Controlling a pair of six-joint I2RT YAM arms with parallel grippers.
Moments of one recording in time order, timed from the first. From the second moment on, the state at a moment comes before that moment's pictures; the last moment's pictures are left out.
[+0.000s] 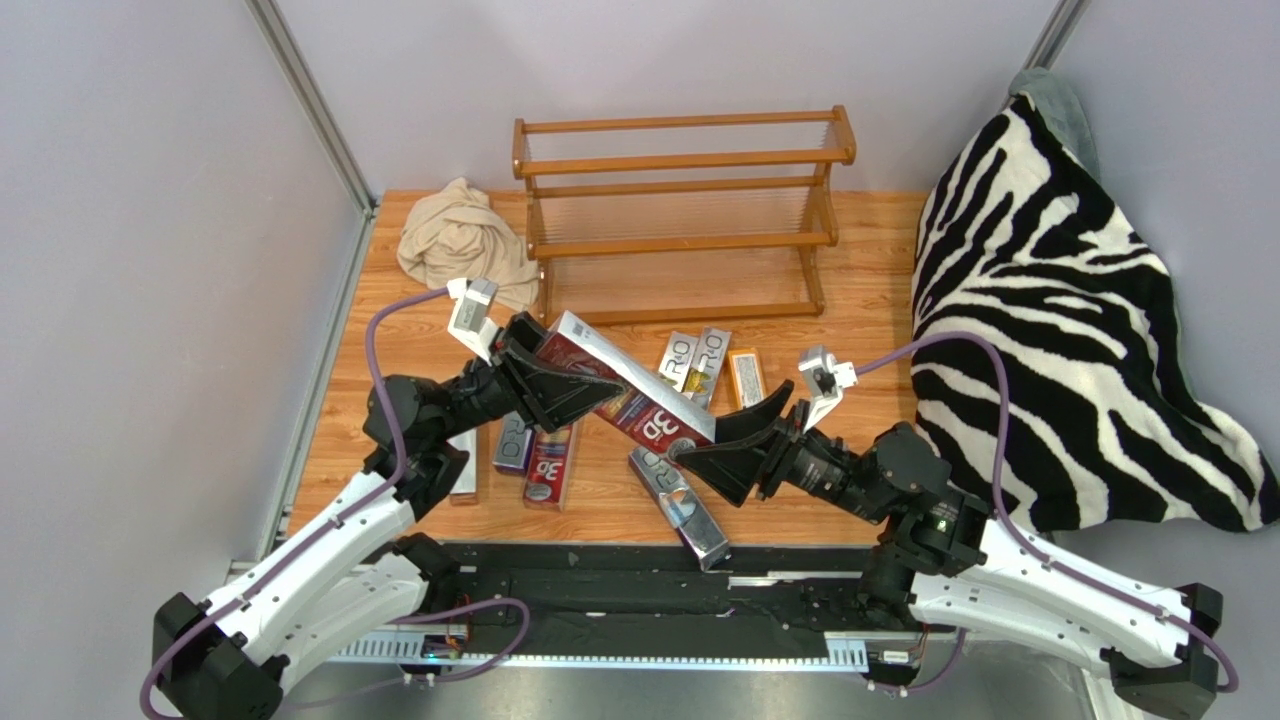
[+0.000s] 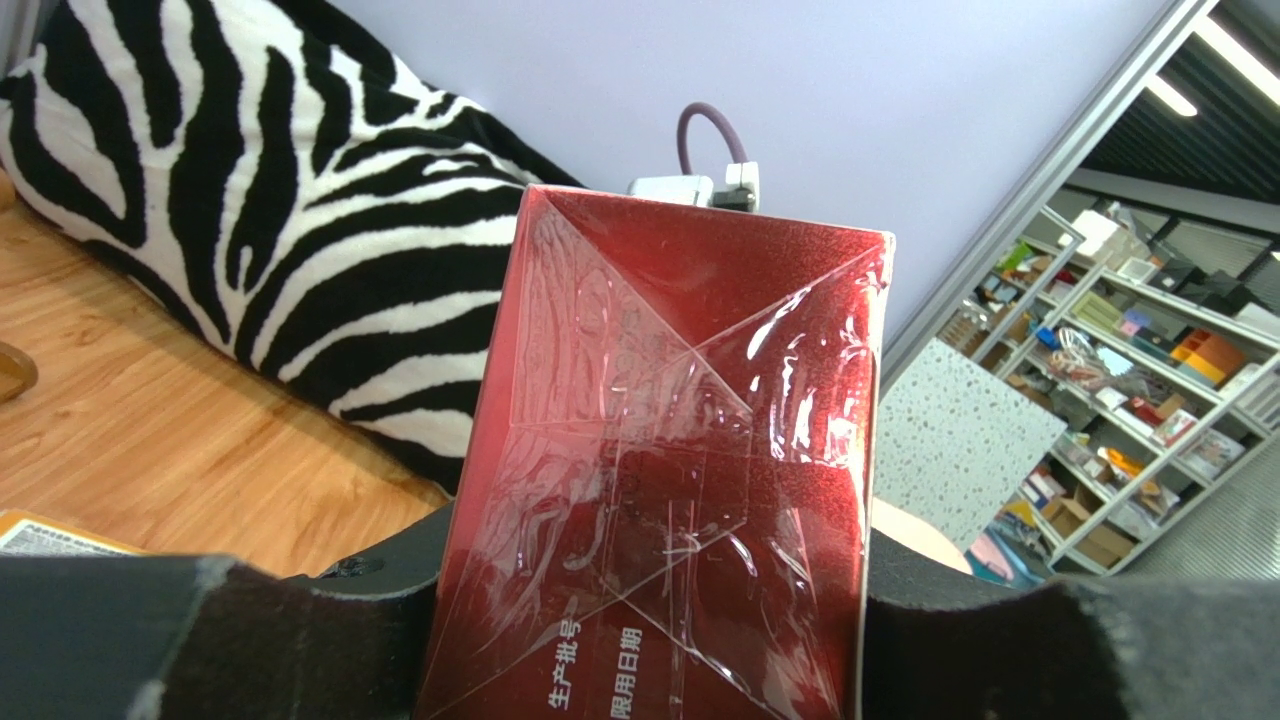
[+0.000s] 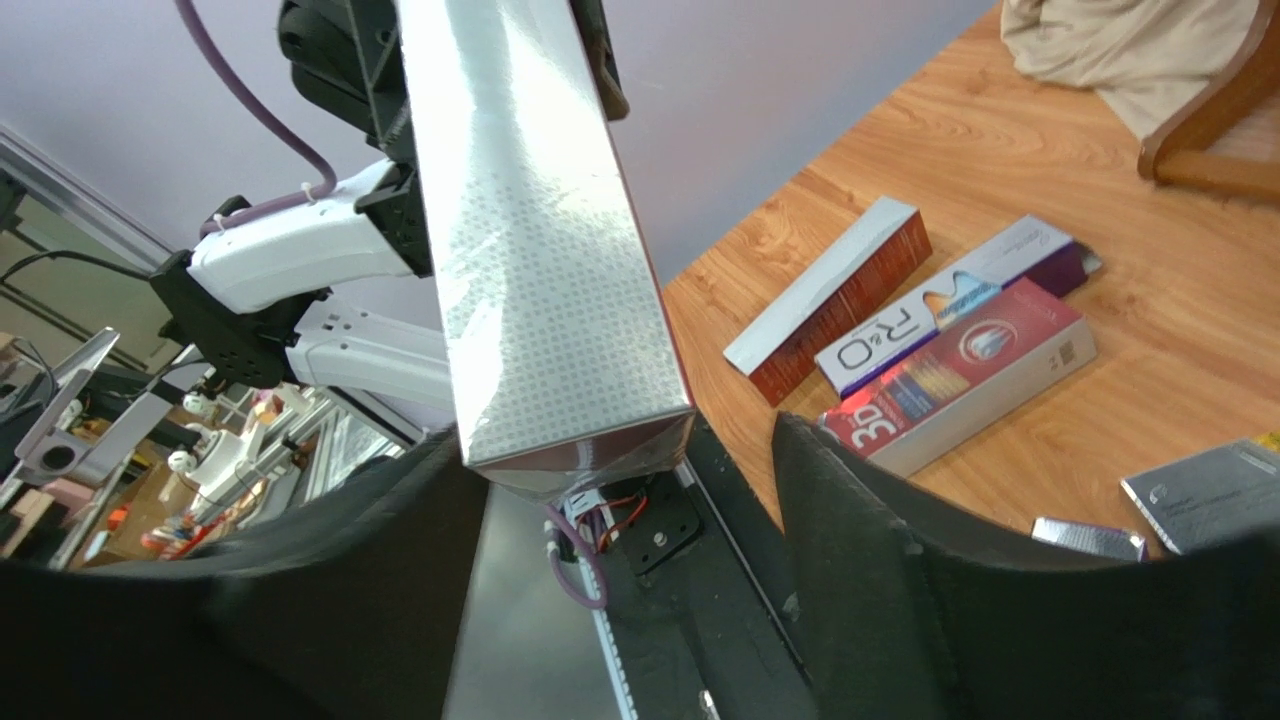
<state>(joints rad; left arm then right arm) -0.61 0.80 0.60 0.73 0.65 -0.93 1.11 0.56 0.57 0.12 -0.02 0.64</state>
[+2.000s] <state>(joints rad) -0.62 0.40 1.01 -1.03 -0.53 -0.77 0.81 1.04 0.84 0.06 -0.11 0.89</state>
